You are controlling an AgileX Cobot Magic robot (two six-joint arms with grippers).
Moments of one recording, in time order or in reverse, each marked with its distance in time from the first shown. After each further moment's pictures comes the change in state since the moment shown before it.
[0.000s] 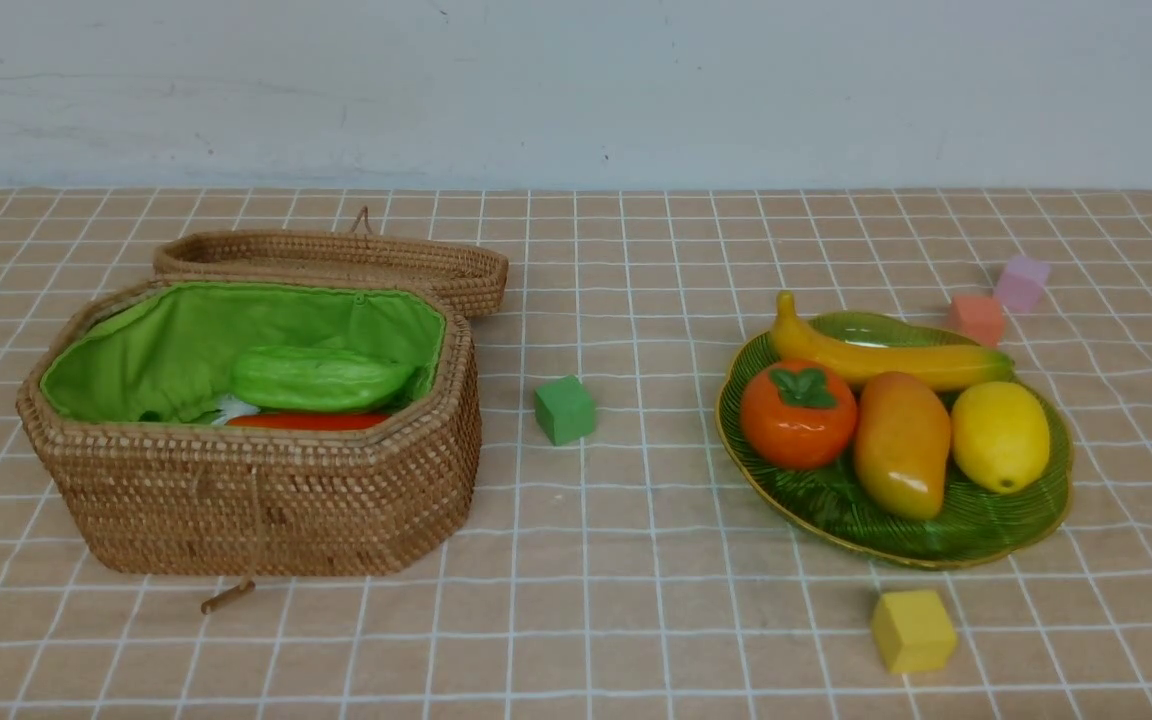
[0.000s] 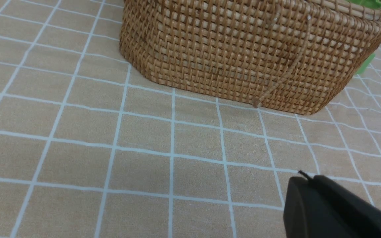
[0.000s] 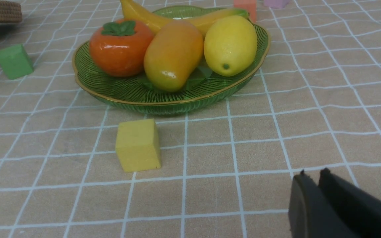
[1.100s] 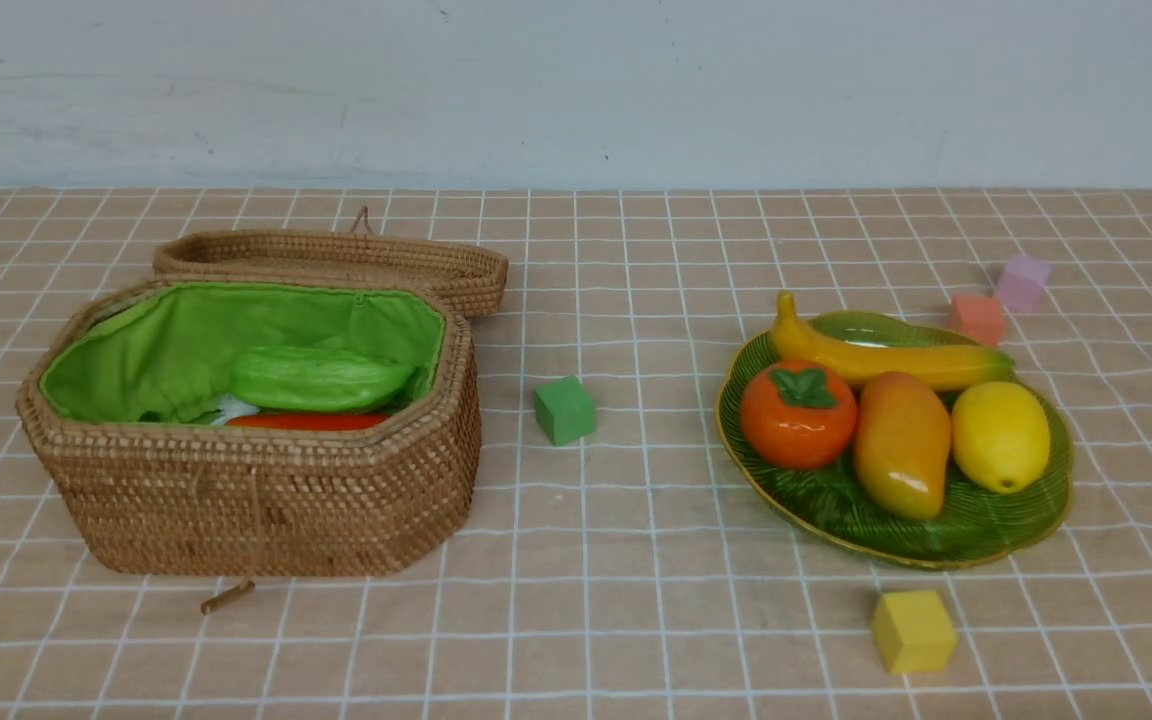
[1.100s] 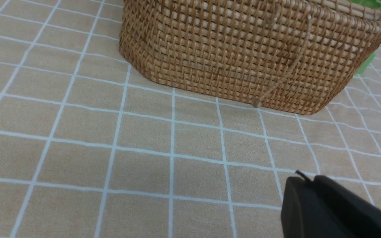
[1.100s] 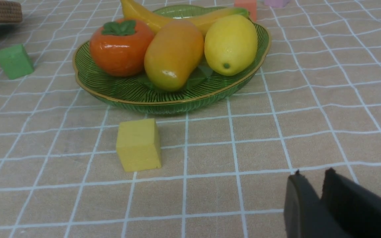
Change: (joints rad) right arm 0.000 0.000 -0.001 0.004 0.002 0.000; left arm 0.000 0.000 0.000 0.000 0.000 0.000
